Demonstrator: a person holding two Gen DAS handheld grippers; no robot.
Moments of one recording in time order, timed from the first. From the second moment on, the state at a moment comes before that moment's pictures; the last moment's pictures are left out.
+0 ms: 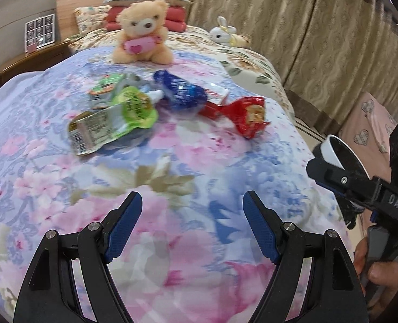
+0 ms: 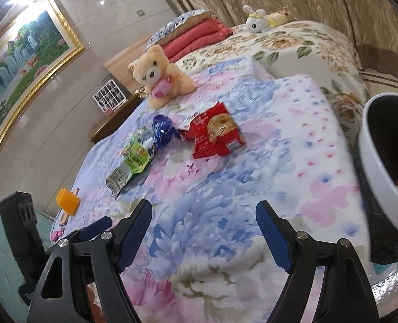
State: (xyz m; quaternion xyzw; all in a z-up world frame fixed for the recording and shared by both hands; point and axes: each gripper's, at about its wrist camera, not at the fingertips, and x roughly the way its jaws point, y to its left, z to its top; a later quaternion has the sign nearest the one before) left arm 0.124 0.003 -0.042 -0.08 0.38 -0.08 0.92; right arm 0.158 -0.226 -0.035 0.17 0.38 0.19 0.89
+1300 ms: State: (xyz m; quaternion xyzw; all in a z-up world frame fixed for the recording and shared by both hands) left arm 0.244 0.076 -0.061 0.02 0.41 -0.07 0.91; right arm 0.287 -0.201 -0.069 0.17 0.42 0.15 0.88
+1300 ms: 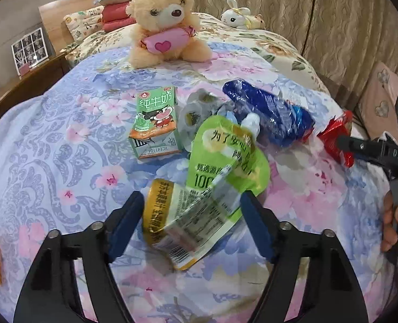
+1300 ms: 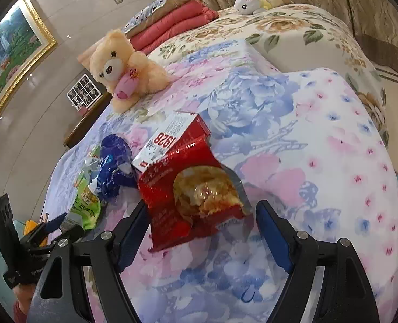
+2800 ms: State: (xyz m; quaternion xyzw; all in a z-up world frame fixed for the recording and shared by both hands) left arm 0.146 -0.072 -0.027 0.01 0.38 -0.20 0.90; right arm 0.149 -0.301 -0.022 0.20 0.36 0.15 0.90
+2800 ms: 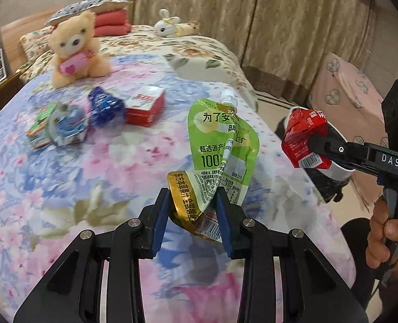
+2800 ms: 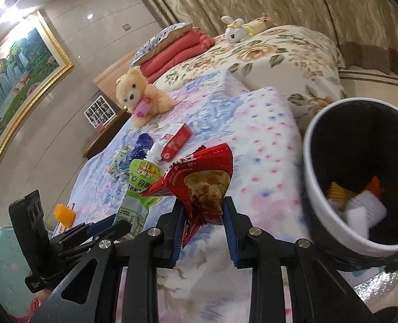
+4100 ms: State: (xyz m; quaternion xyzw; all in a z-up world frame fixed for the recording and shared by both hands) left arm 0.166 -0.257 -0.007 0.09 0.38 -0.32 0.86; right arm 0.113 -0.461 -0.019 0.24 0.34 0.03 0.91
